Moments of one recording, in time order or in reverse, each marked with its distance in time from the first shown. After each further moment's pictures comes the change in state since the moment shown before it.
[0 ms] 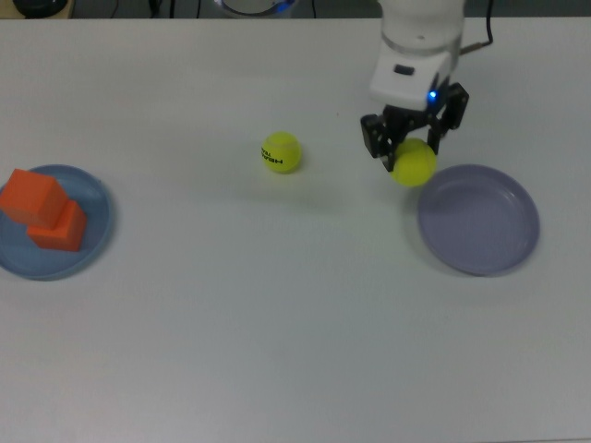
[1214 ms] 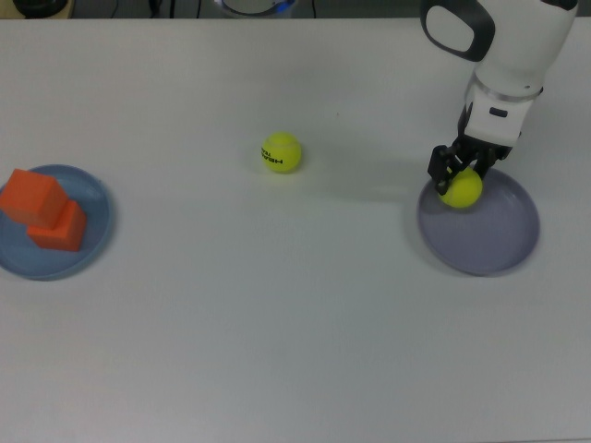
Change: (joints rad) arm 0.199 0.210 0.001 0.061 -0.304 0.054 0.290
